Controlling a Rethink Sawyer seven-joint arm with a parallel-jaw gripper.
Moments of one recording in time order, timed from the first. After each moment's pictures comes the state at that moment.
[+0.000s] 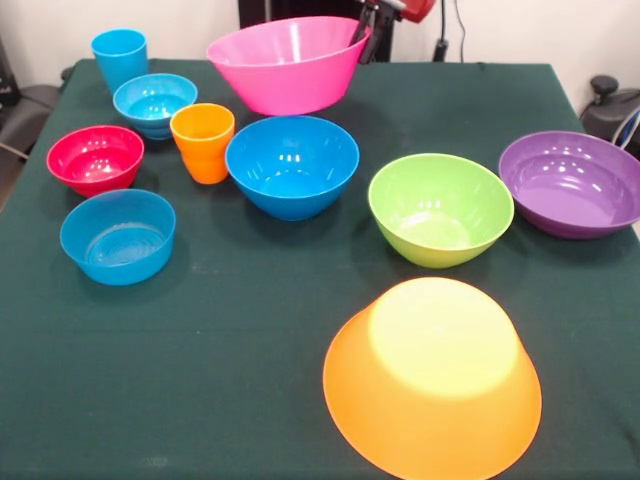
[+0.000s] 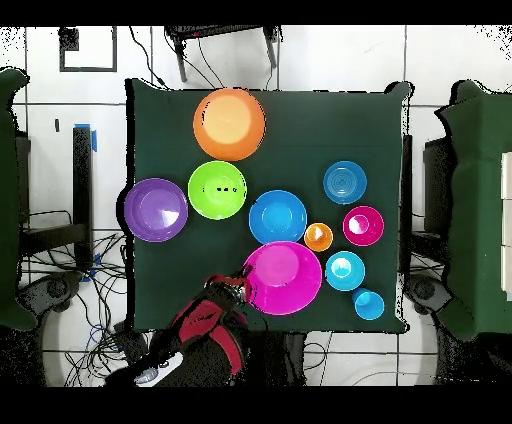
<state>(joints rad) 0.50 -0.40 -0.63 2.00 -0.18 -0.23 2.16</state>
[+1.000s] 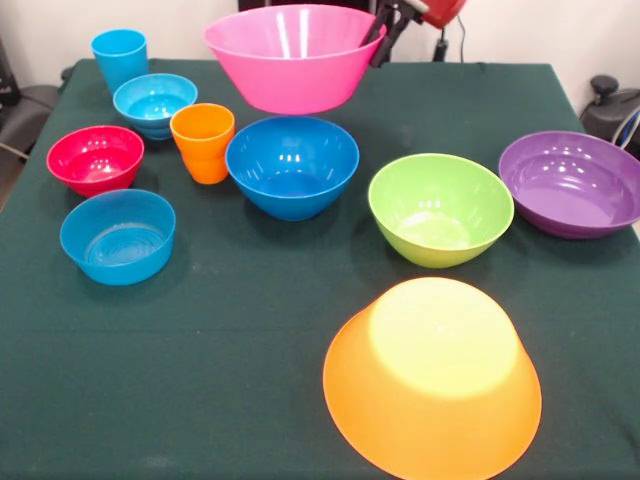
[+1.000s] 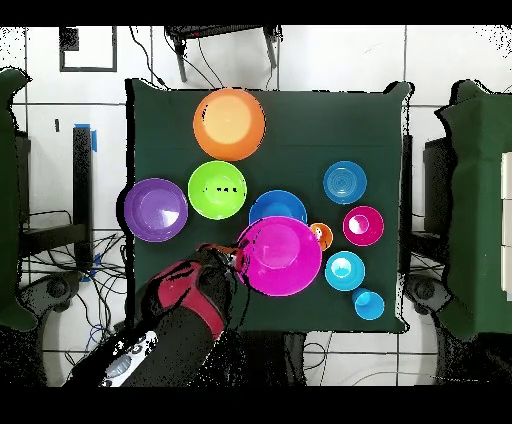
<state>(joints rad) 0.52 -0.45 -0.64 1.76 -0.18 0.16 2.16</state>
